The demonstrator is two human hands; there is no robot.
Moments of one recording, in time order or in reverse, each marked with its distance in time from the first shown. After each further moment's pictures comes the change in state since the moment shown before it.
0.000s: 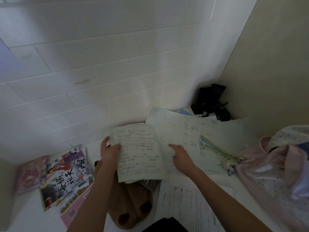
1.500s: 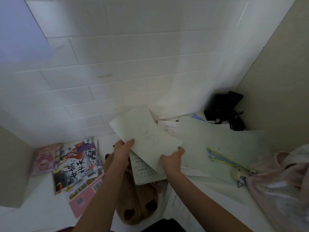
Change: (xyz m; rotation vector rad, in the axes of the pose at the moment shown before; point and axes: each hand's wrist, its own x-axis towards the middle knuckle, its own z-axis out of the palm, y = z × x) left_hand -0.003 -0.006 -0.004 -0.216 -0.114 -0.104; right_hand -0.025 -0.104 0.036 0.658 0.276 0.342
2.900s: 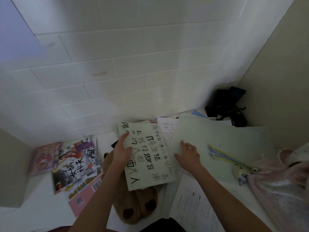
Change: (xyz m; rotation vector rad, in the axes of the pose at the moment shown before) left_hand -0.004 -0.010 -0.007 0.429 -0.044 0.199; right_hand 0.095 0.051 -0.058 -1.062 -0.226 -0.270
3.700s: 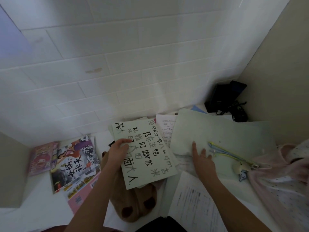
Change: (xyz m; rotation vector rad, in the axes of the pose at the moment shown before) left_hand 0.007 -0.008 -0.004 -0.001 0.006 -0.125; right_hand -0.027 0.052 0.012 -0.378 0.105 0.095
